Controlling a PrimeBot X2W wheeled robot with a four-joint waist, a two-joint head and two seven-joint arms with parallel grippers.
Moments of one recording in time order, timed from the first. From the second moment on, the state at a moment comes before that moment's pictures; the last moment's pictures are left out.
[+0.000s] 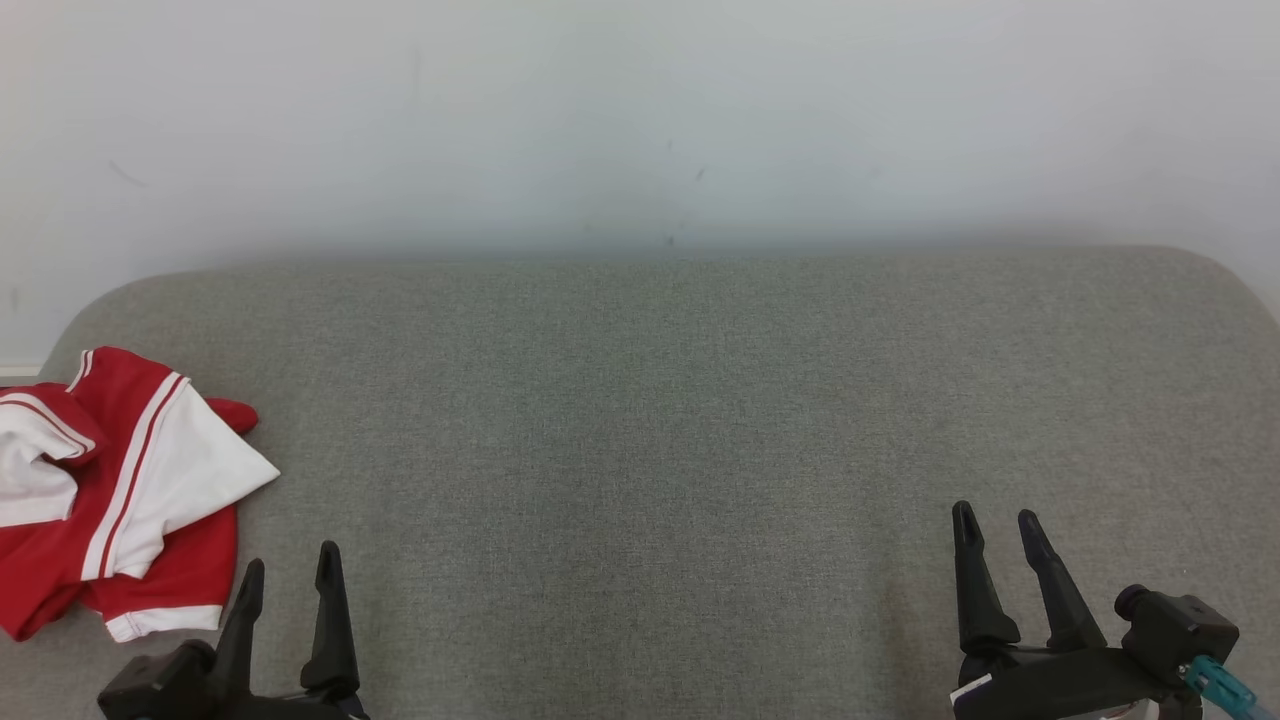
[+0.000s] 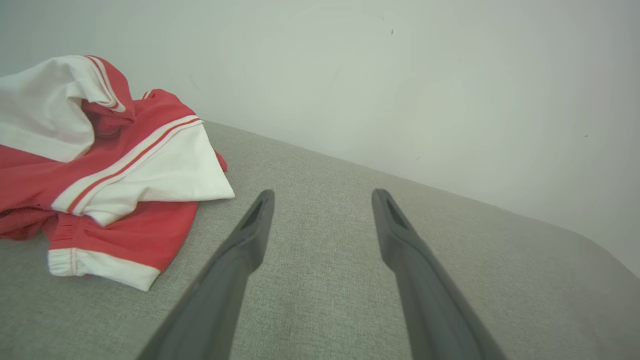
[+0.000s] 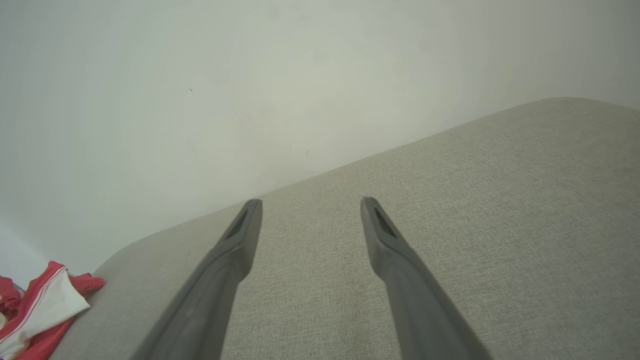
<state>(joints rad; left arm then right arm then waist) -0.04 0.11 -0.01 0.17 -0.45 -0.05 -0.16 -0.04 -0.05 0.03 0.18 0.45 0.13 -0.16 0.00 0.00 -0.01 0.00</state>
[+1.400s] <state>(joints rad) 0.00 0.11 0.02 0.17 -0.18 -0.08 -0.25 -0.02 -0.05 0.02 0.21 0.16 0.13 -0.25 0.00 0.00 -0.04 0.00</state>
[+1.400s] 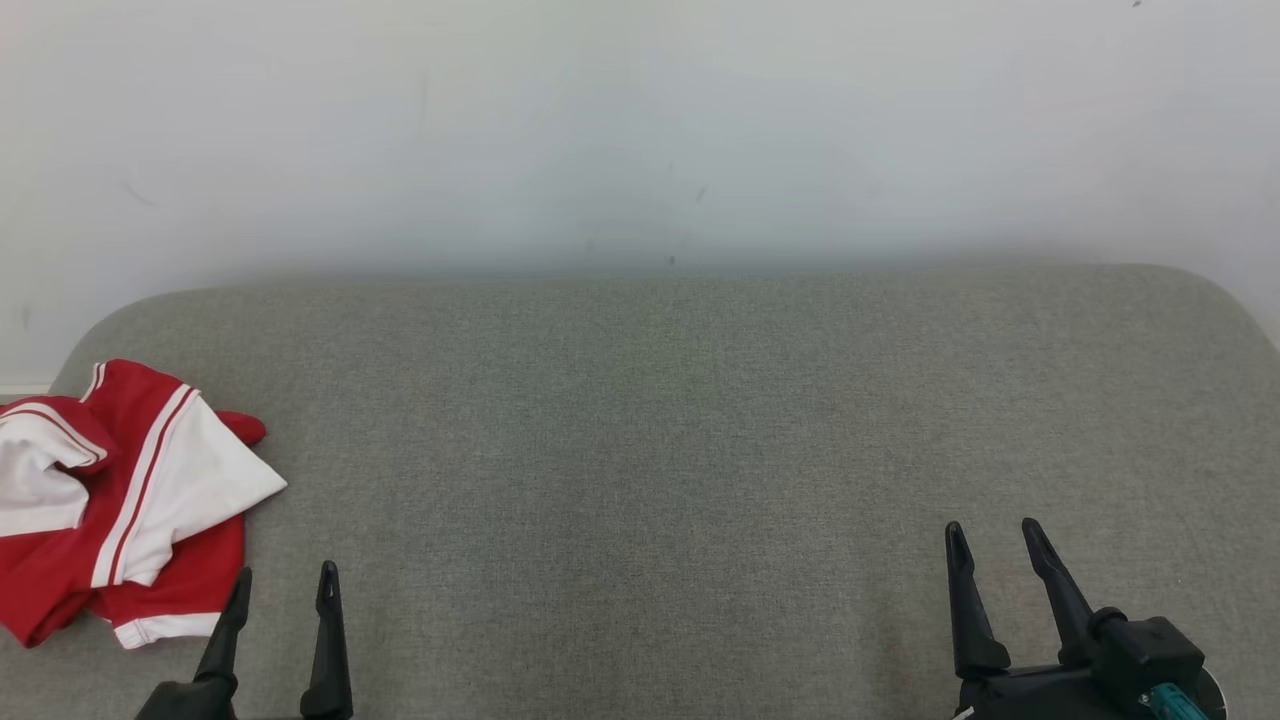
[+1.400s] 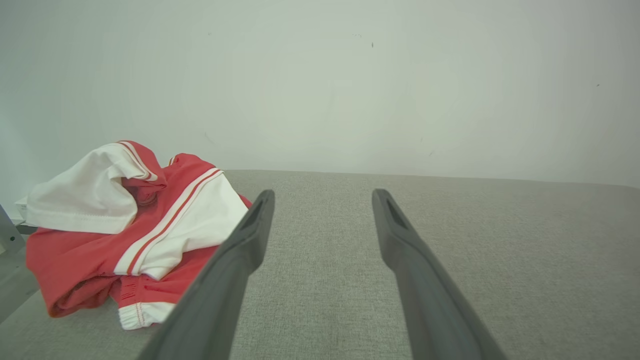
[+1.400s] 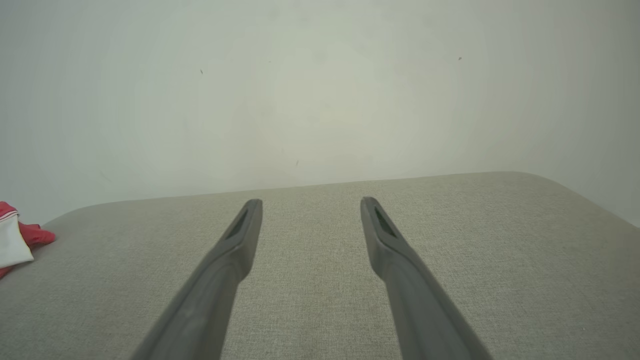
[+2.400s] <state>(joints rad) -0.01 0.13 0.04 0.20 -0.14 -0.08 -0.26 -0.01 -0.05 0.03 0.22 0.14 0.13 -0.26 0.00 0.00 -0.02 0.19</state>
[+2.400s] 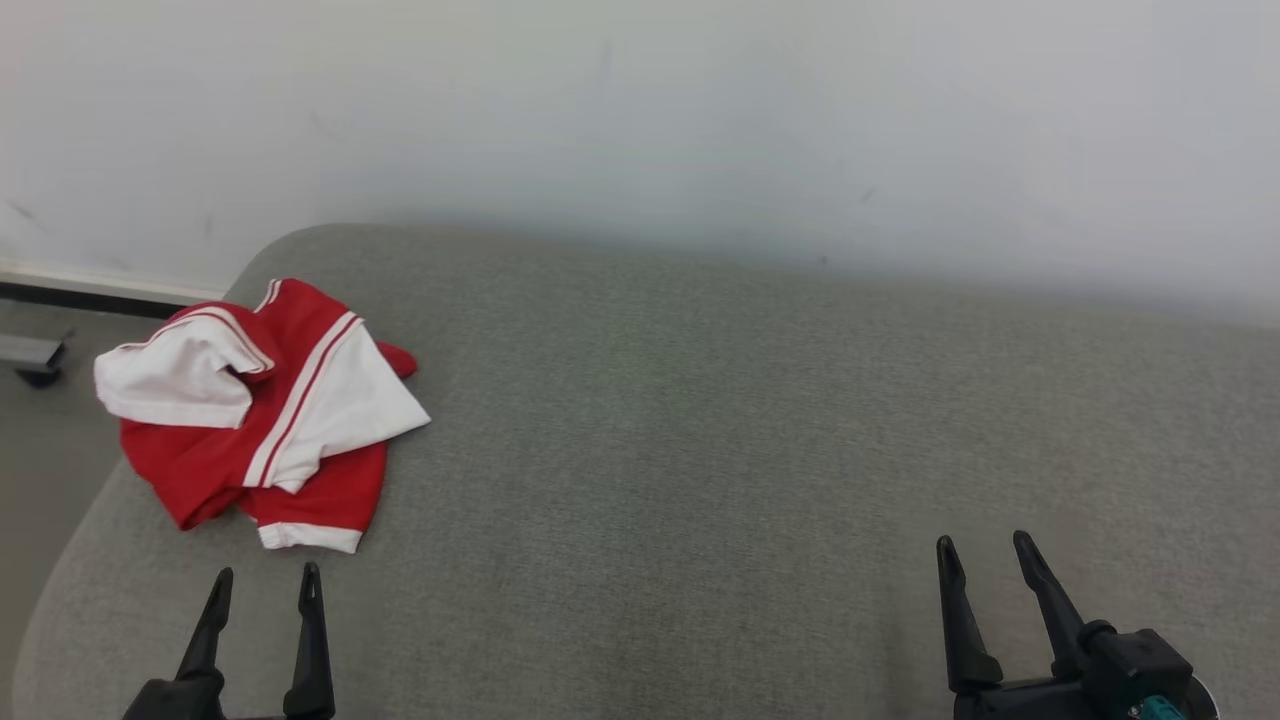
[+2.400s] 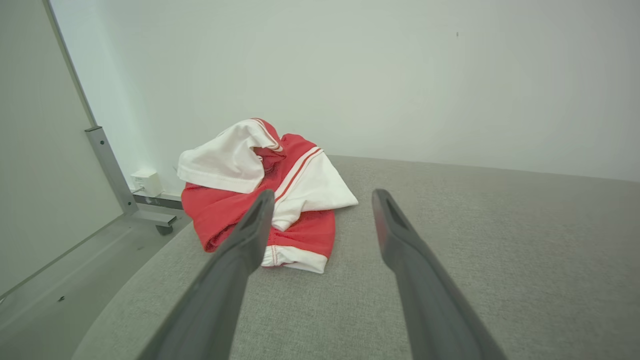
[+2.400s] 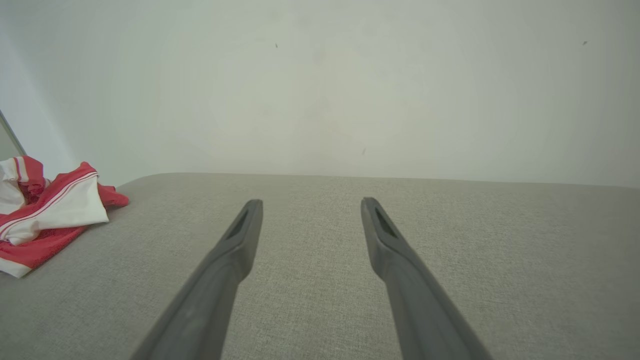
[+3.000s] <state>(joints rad) -0.02 0.15 0.06 0.22 -0.16 -0.05 -0.26 -0.01 -0.05 0.06 0.23 0.15 0.13 -0.26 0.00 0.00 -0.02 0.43</state>
